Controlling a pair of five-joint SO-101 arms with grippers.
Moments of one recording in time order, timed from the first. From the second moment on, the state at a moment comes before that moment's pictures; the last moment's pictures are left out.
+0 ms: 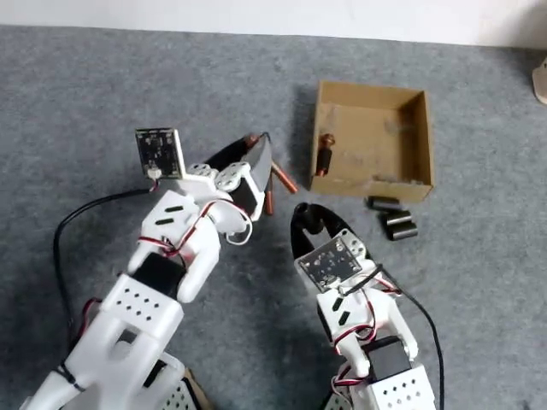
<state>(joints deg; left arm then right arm) 19.2 -51.1 61.2 7.3 33.5 -24.4 -103.5 96.1 27.2 26.0</state>
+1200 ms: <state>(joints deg) 20.4 -55.3 63.9 11.7 30.7 -24.5 -103.5 96.1 27.2 26.0</state>
